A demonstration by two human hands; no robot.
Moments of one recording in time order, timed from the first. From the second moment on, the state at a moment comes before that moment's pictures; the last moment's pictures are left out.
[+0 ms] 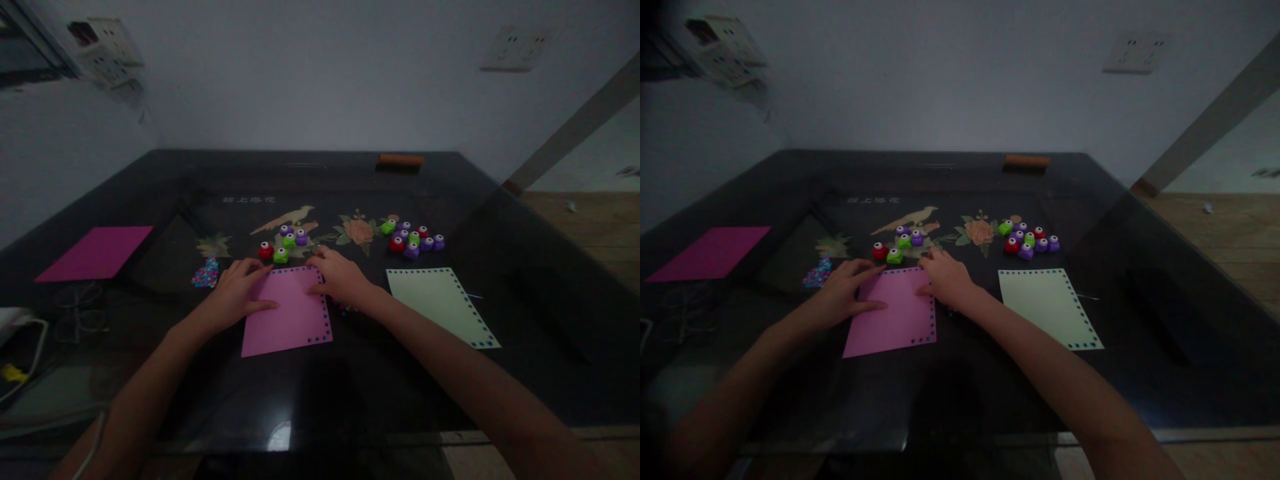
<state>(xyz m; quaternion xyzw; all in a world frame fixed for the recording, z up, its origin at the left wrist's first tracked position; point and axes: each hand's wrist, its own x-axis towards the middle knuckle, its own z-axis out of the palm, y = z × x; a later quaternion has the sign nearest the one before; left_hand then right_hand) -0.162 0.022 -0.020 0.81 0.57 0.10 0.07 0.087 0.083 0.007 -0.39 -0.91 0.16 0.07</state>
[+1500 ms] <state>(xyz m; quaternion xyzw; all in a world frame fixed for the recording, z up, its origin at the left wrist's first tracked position) -0.159 0.025 0.005 0.76 0.59 0.22 0.16 0.086 0.088 0.001 -0.40 -0.78 0.44 0.19</state>
